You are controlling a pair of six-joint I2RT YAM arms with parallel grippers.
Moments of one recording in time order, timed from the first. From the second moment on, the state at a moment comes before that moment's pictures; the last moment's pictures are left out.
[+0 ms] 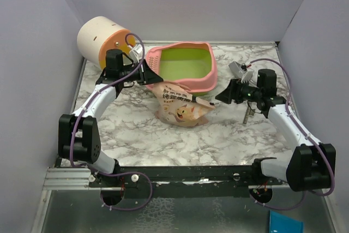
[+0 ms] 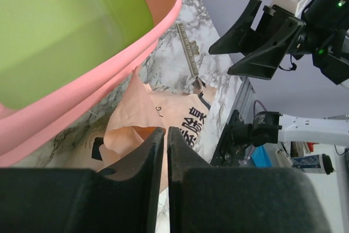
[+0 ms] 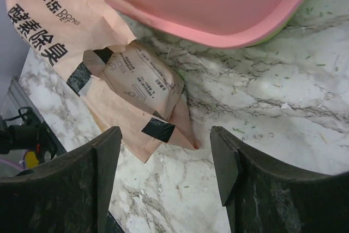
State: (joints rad) left arm -0.13 1.52 1.09 0.01 1.02 -0.53; right arm 0.07 1.20 0.80 -0.19 -0.72 0.21
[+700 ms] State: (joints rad) left arm -0.15 1.32 0.96 0.16 1.04 -0.41; right arm 0.14 1.33 0.82 -0.08 -0.80 0.24
